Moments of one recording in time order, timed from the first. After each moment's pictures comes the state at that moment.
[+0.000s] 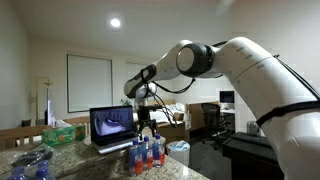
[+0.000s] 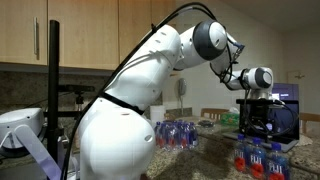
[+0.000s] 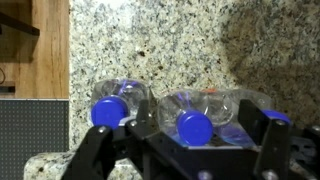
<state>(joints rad) -0.08 0.58 -0.05 -1.39 0.03 1.66 -0.01</state>
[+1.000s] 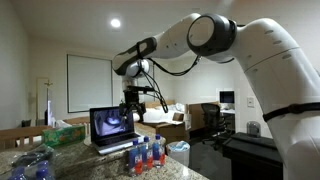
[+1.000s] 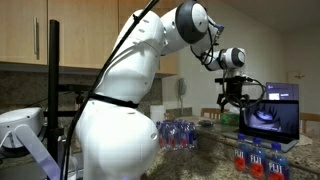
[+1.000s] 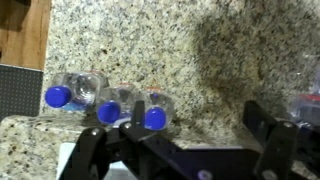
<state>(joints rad) 0.01 0.36 0.02 -1.45 0.03 1.59 -0.01</state>
